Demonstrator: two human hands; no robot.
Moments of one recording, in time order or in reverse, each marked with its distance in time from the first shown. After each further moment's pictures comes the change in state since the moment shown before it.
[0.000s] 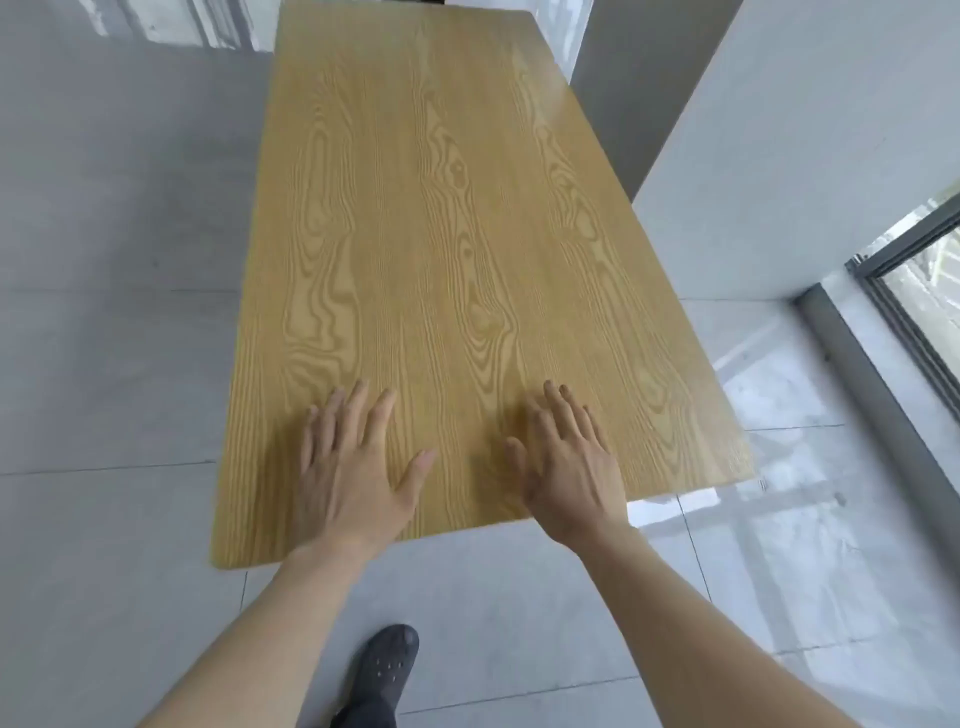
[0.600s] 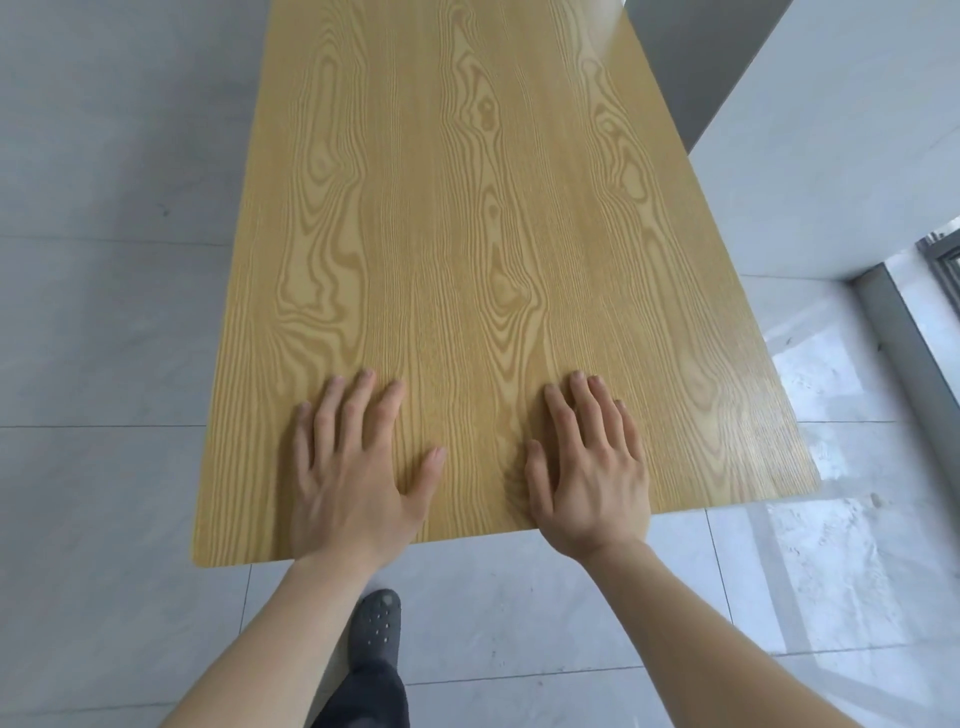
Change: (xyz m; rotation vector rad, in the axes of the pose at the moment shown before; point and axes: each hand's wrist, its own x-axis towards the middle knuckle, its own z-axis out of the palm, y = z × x) left_hand 0.014 0.002 0.018 0.076 0.032 -0.063; right_hand 0.019 0.006 0.023 -0.073 0.152 -0.030
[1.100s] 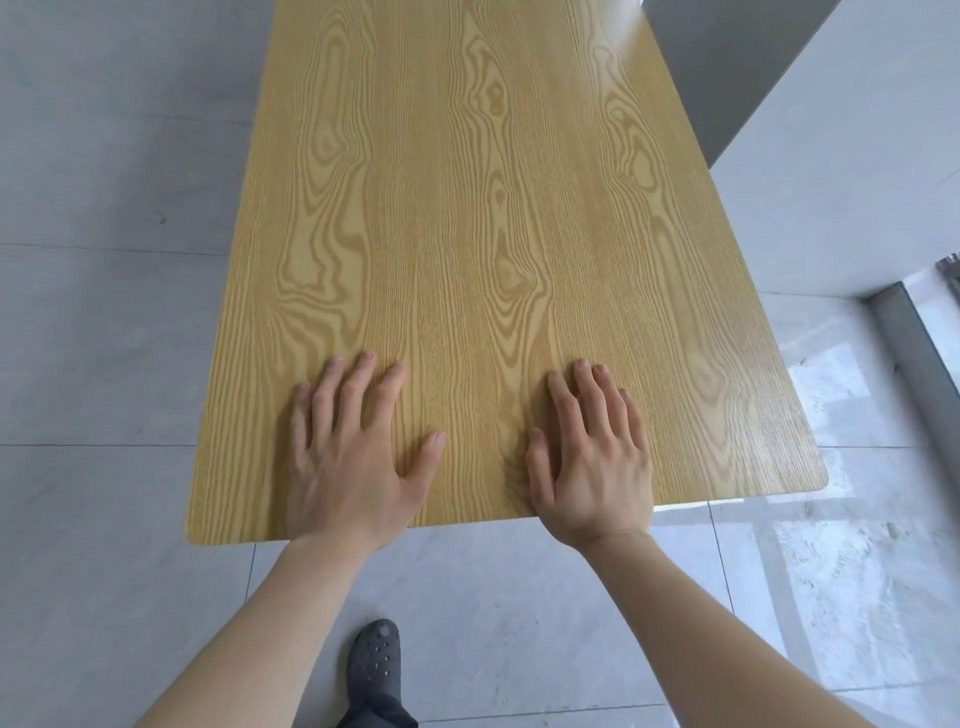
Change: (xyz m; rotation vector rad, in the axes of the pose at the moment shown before) left_hand 0.084 -0.012 -0.001 -0.018 0.013 0.010; right_hand 0.080 -0.008 0.015 0.001 0.030 -0.002
